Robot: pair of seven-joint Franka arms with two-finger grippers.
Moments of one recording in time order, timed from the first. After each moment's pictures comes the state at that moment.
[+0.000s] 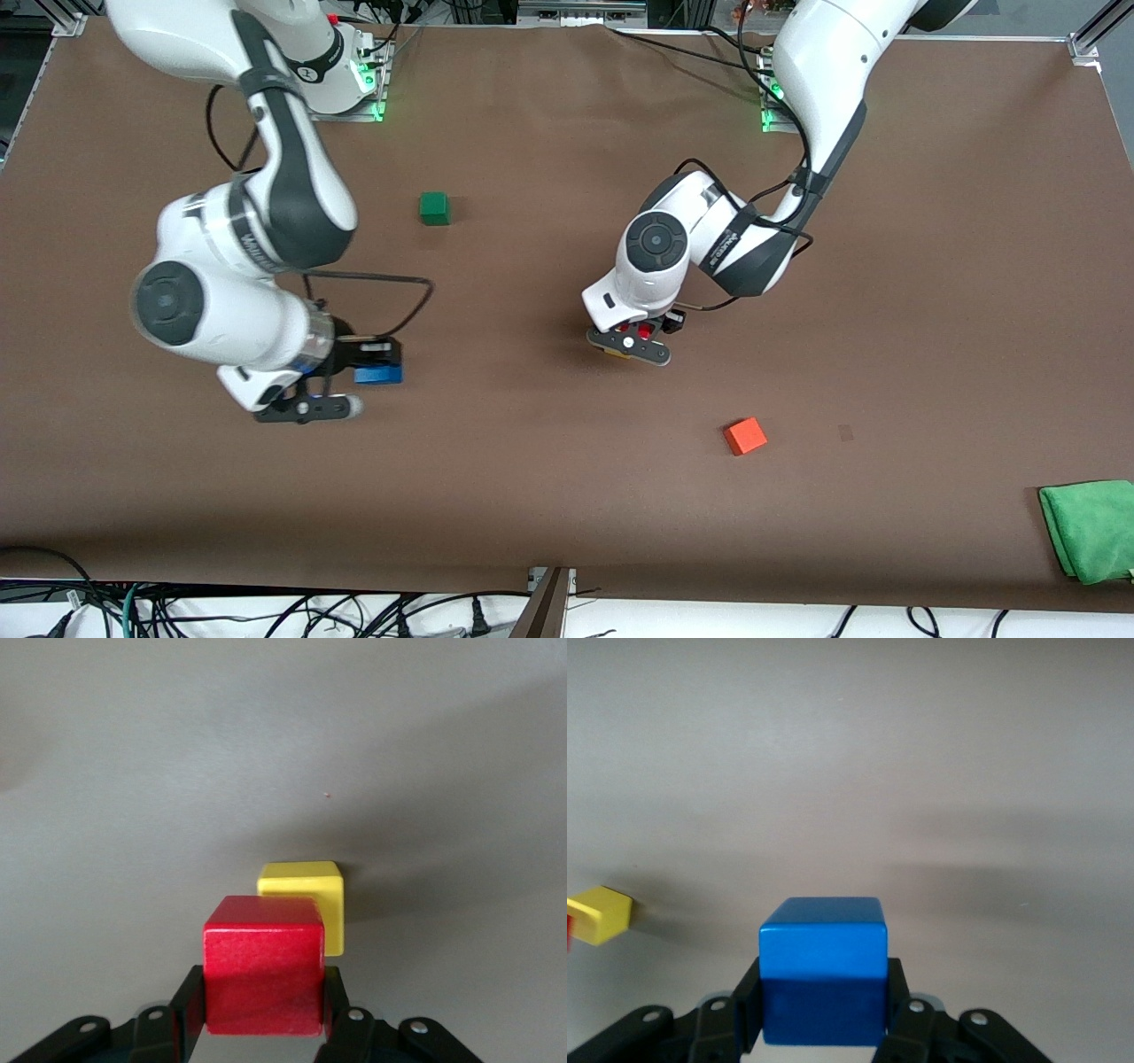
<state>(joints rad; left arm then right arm) -0.40 0.70 -0.28 -1.49 0.19 2.08 -0.41 0.41 0.66 -0.11 -1.16 0.24 1.78 0.27</state>
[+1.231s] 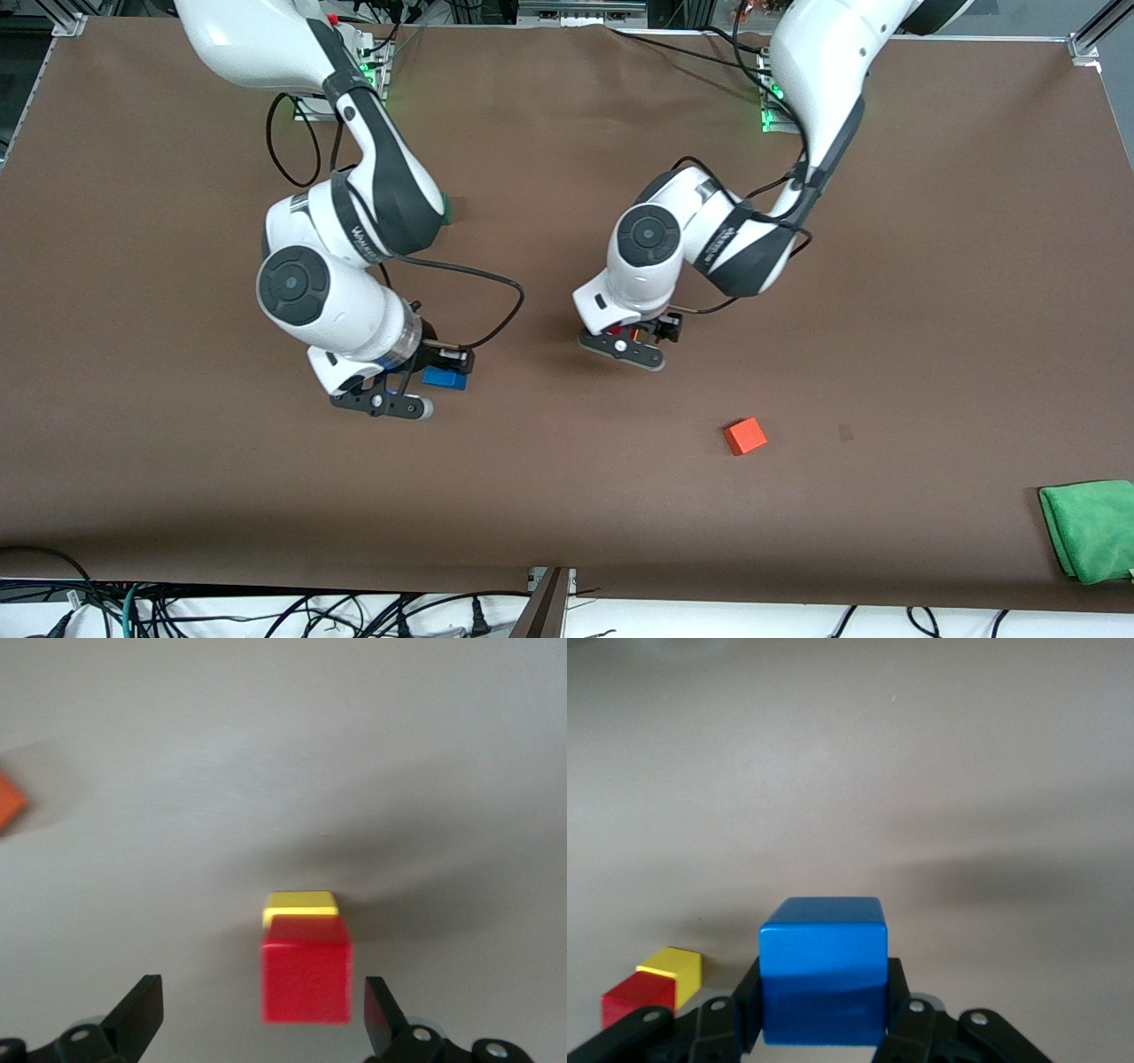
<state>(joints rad) -0.38 0.68 -0.27 -1.37 0.19 1.99 -0.42 0.52 0.72 -0.10 -1.12 0.24 1.89 0.58</state>
